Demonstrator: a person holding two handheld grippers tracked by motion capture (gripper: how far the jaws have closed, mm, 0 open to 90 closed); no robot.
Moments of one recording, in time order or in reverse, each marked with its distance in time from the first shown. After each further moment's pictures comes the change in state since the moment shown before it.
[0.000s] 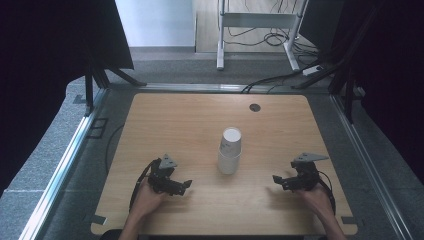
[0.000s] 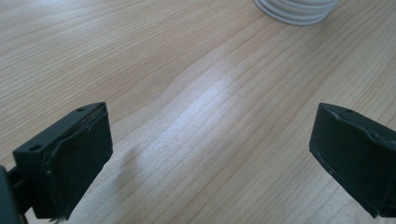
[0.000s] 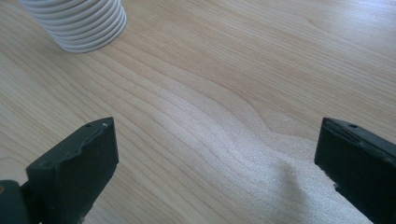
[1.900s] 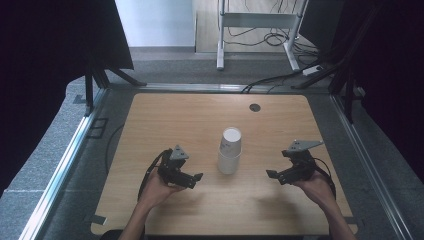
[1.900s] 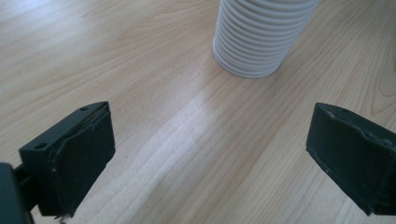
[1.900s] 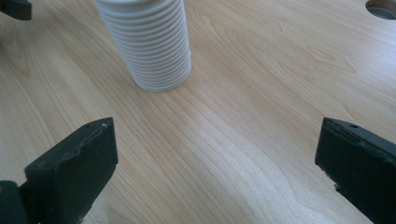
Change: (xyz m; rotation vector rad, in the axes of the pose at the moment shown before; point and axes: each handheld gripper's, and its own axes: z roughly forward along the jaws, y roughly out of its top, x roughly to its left) left arm -0.020 0.051 -0.005 -0.015 -0.043 0.074; right arm 0.030 0.061 -0.023 0.011 0.115 -0.176
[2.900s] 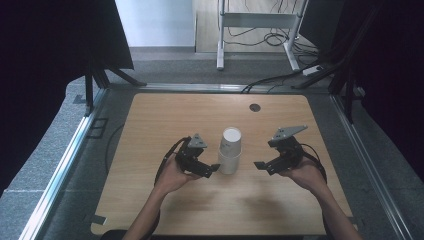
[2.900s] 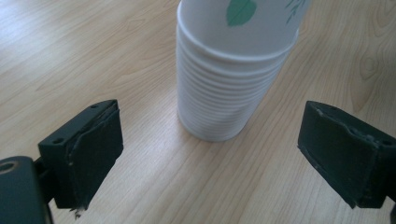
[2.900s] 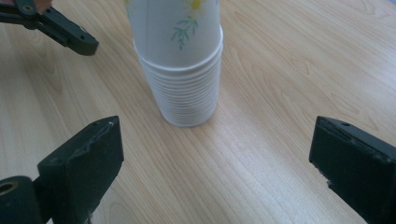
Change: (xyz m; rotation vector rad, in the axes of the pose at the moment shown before) left arm -0.012 0.054 0.023 -0.022 -0.099 0.090; right arm 0.017 0.057 0.007 0.047 0.061 -0.098
